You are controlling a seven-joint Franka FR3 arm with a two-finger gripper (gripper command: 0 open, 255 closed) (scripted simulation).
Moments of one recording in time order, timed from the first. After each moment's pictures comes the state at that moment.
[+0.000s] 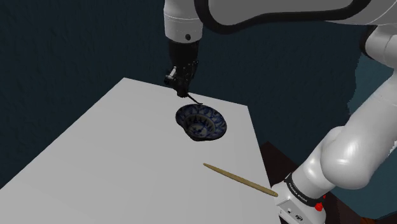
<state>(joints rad) 0.19 0.03 0.57 -1.75 -0.16 1.67 0.38</state>
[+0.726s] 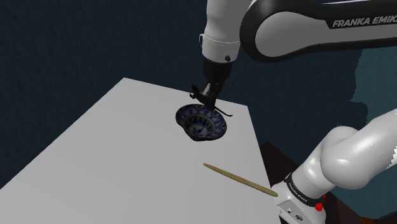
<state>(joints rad) 0.18 -0.31 0.50 -2.14 -0.01 1.77 0.25</state>
